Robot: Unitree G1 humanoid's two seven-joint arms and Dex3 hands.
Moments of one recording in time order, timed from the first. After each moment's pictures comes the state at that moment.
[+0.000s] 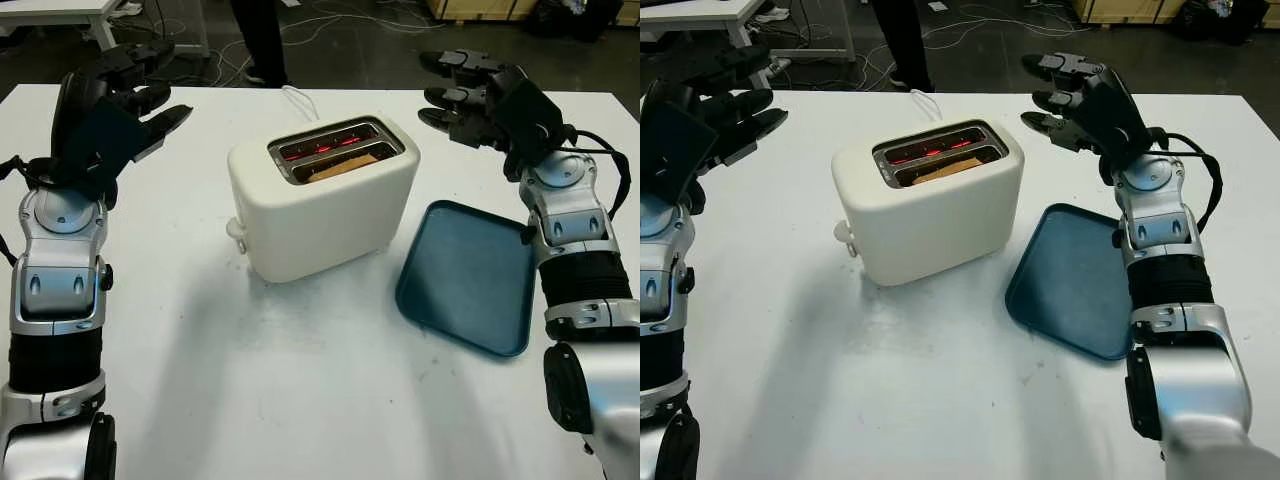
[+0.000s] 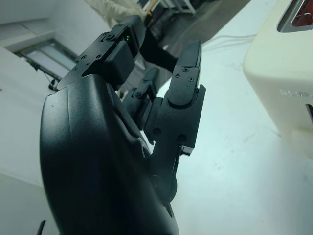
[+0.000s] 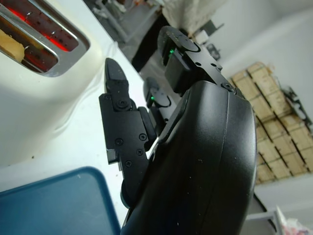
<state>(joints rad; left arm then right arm) -0.51 0.40 0.15 -0.16 0.11 0.32 -0.10 -0.83 -0.42 -0.04 0.55 -0.06 0.00 0.29</state>
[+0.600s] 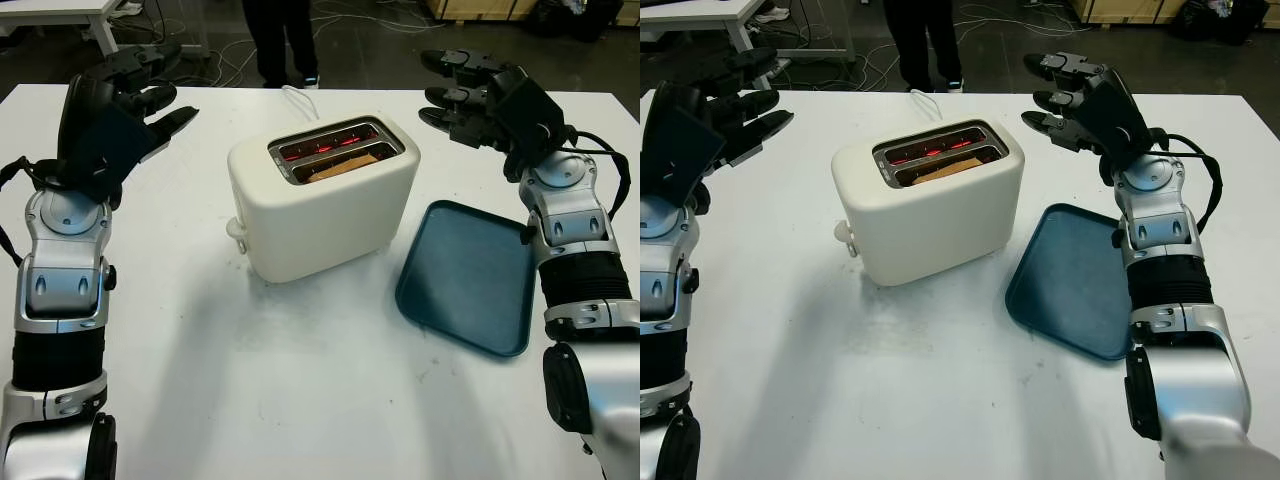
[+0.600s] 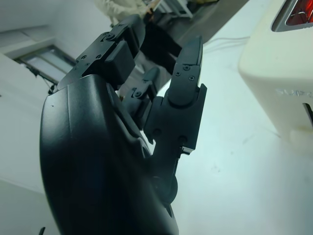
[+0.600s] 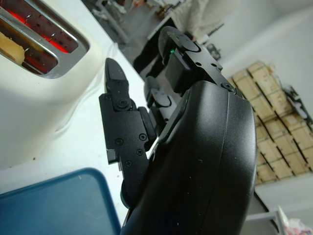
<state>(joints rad) -0.51 0.40 0.15 -0.11 0.11 0.27 -0.11 -0.83 -0.42 -0.04 0.55 -0.06 0.00 0.29</state>
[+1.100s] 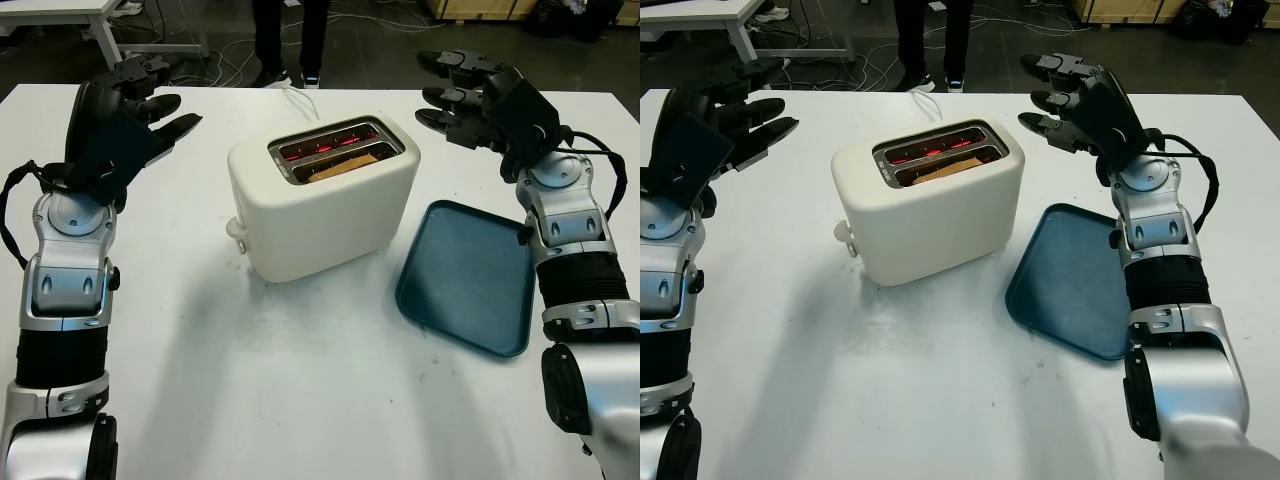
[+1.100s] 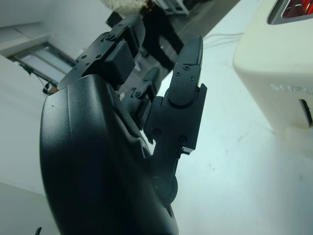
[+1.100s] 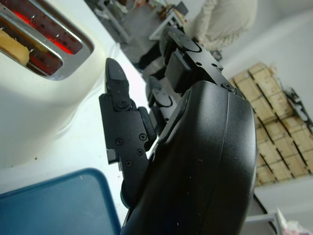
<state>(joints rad) -0.51 0.39 0.13 -0.08 0.12 0.25 -0.11 -0.82 -0.42 -0.03 0.54 -0.07 0.01 0.29</state>
